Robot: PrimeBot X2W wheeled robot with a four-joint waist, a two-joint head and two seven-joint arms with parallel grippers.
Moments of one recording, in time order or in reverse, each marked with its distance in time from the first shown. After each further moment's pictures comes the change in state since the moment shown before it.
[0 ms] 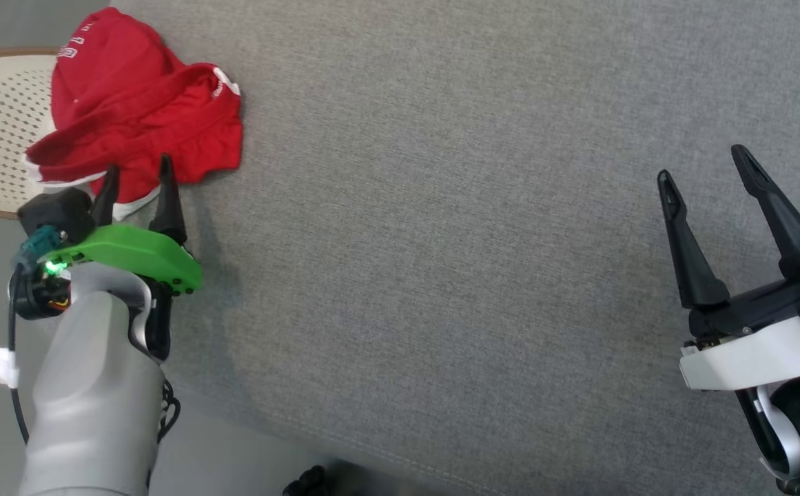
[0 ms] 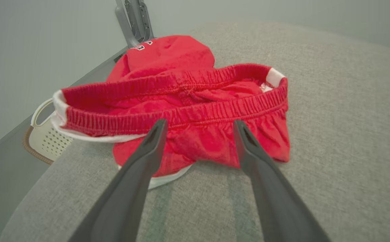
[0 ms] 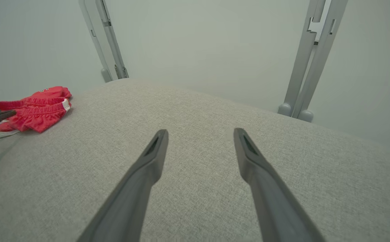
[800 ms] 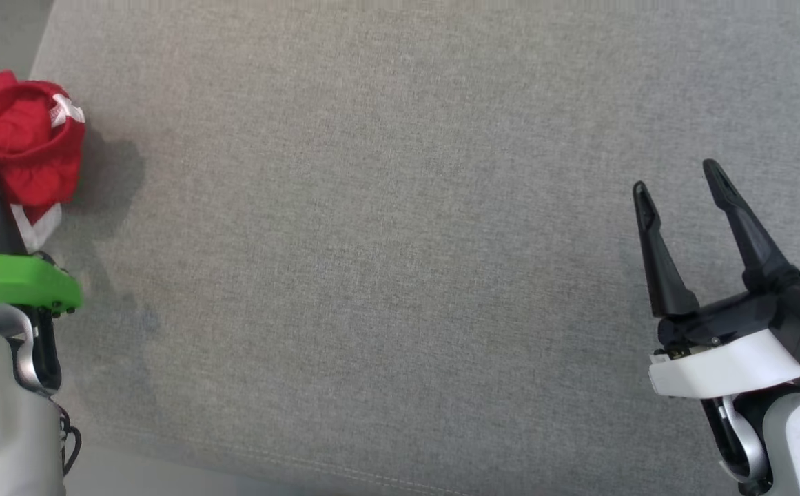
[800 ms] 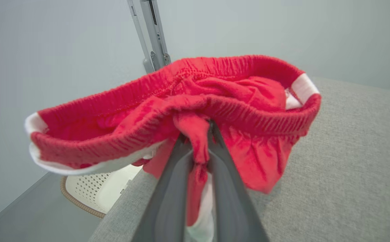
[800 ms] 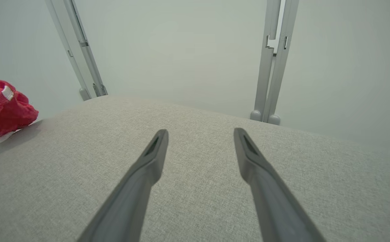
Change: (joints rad) left arm 0.123 0.158 0.129 -0.212 0.015 0.064 0.000; right arm -0.005 0.061 0.023 0.107 0.012 0.000 -0.137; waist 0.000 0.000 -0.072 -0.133
